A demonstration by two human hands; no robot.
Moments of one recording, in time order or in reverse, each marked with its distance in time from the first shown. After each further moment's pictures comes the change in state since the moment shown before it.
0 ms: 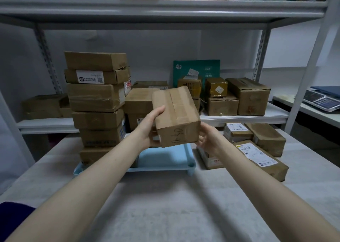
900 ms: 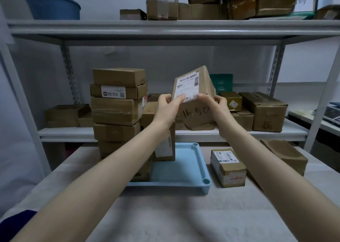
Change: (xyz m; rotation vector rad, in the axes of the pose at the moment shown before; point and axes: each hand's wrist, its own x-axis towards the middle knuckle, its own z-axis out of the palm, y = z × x) left_hand -0.038 0.073 0.032 0.283 0.263 0.486; right_hand -0.001 -0.075 0.077 -0.534 0.181 -0.380
